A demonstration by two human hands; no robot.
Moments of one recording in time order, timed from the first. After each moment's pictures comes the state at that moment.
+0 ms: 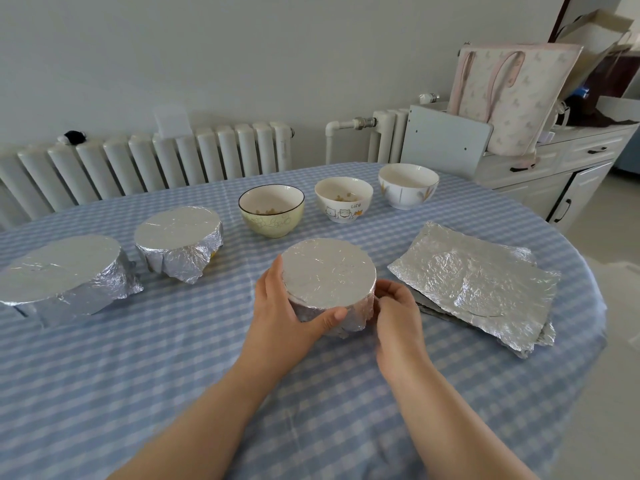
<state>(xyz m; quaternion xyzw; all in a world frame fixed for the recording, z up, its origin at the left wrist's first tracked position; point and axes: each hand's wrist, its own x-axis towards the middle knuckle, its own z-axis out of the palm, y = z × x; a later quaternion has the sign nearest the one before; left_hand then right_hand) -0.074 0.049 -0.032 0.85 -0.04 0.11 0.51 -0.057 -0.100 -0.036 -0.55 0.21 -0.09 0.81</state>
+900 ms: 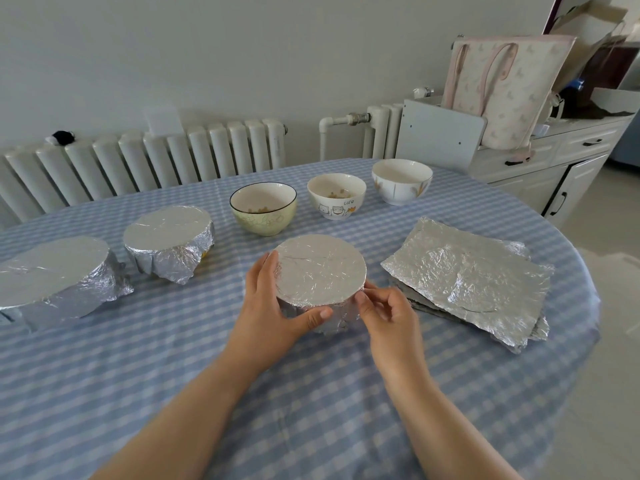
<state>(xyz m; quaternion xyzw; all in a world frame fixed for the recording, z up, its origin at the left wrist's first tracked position) -0.060 0.060 -0.037 0.86 -0.08 0.11 0.48 -0.075 -0.114 -0.057 -0.69 0.06 -0.17 0.70</state>
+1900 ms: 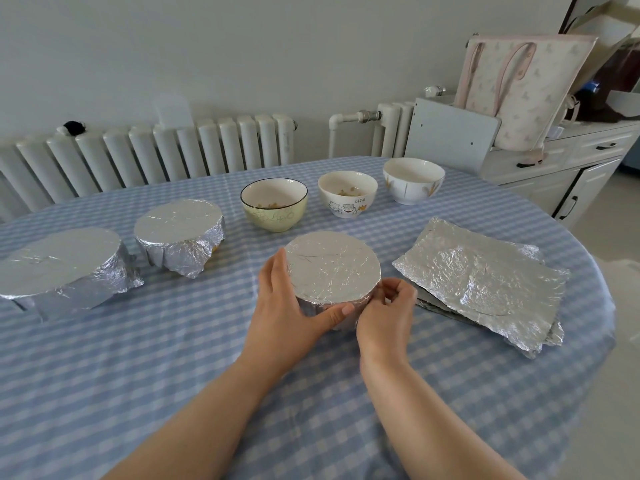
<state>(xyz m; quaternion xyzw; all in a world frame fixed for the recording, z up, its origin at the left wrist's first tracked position) -0.067 0.048 -0.036 0.87 -0.05 0.14 0.47 -0.056 -0.073 -0.043 -0.64 0.24 -0.20 0.70</state>
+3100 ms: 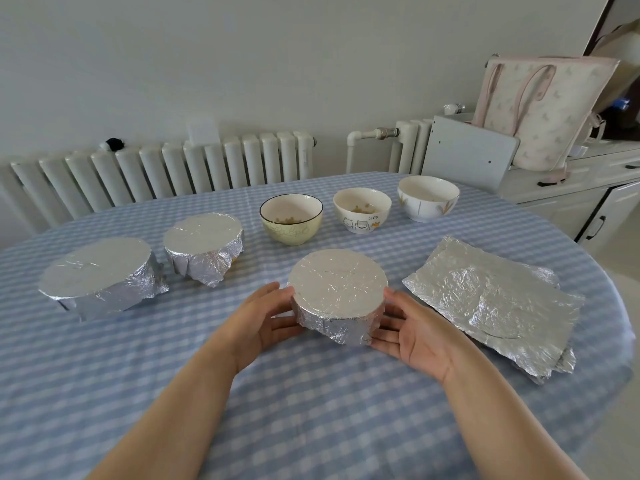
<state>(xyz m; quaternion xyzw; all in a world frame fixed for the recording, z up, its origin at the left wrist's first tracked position) -0.037 0.108 -0.036 0.57 0.10 -0.15 0.80 -0.046 -0.149 -0.022 -0.52 0.09 0.23 0.82</state>
